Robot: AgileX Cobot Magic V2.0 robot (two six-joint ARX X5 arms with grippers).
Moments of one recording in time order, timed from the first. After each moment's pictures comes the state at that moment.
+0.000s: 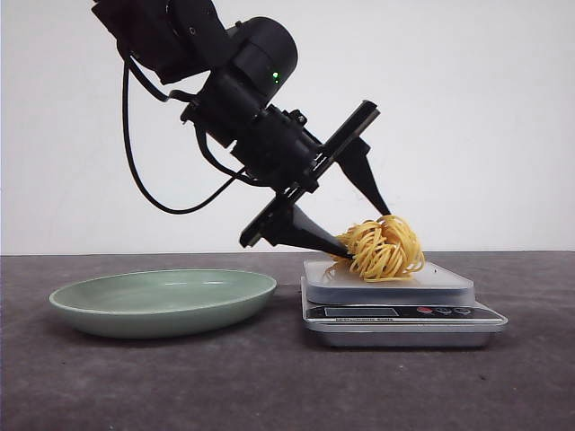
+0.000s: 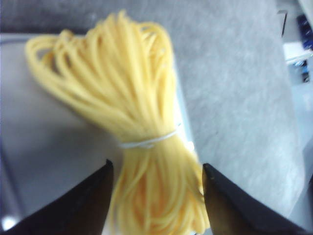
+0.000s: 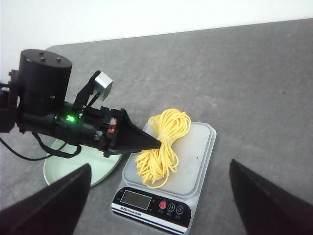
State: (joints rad) left arm -0.66 1.94 1.34 -0.13 0.42 -0.70; right arm 0.10 0.58 0.81 -0.64 -0.42 0.21
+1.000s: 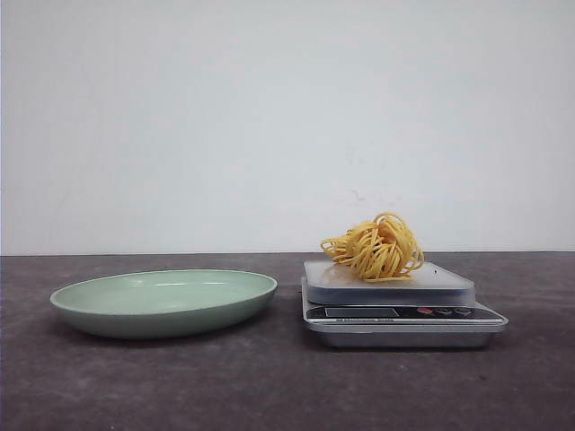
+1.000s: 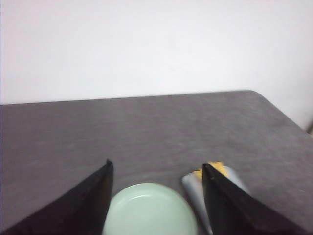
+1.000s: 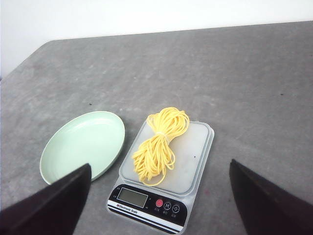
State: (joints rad) left arm -0.57 0.68 1.39 -0.93 -0.21 -0.21; right arm 0.10 0.58 0.81 -0.64 -0.42 0.18
